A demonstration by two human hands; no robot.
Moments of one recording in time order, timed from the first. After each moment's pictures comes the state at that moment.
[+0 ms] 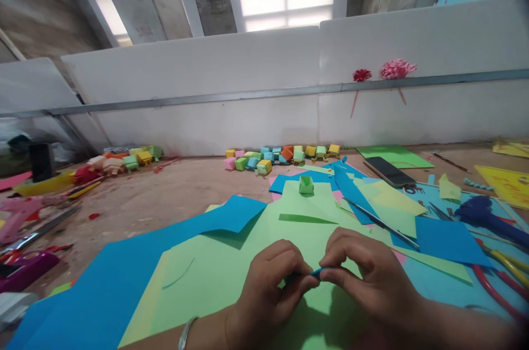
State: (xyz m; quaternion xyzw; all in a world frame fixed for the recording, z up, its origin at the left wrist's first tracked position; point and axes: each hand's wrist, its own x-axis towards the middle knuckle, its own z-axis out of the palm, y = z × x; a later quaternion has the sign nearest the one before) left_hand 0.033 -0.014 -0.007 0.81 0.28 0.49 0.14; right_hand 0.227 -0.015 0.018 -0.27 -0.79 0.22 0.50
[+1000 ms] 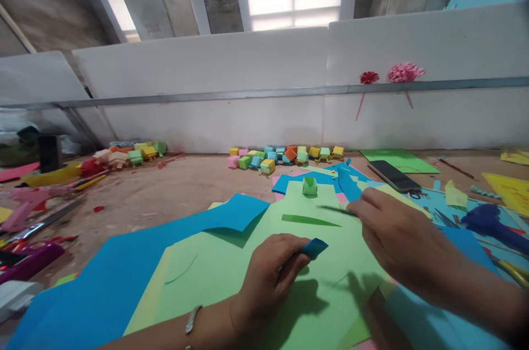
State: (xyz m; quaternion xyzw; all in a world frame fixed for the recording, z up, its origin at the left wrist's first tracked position) left_hand 0.024 -0.002 -0.012 0.81 0.32 0.47 0.16; right_hand 0.258 0.007 0.064 -0.48 -0.84 -0.19 0.16
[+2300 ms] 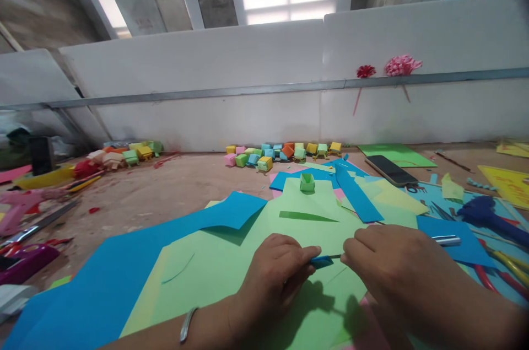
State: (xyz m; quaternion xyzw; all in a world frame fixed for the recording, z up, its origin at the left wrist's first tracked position) left_hand 0.030 -0.002 -0.020 0.85 0.26 0.44 0.04; right_hand 0.251 -0.027 0.057 -0.37 -0.91 -0.17 0.10
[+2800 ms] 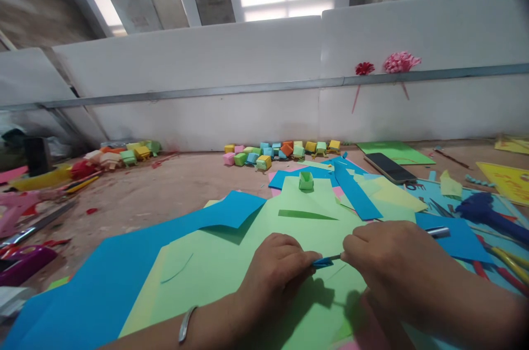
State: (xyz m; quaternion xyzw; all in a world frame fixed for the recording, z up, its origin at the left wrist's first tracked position) left_hand 0.034 -0.003 -0.014 0.87 0.26 0.41 0.03; right_hand 0.247 -0.019 0.066 -0.45 -0.89 -0.09 -0.01
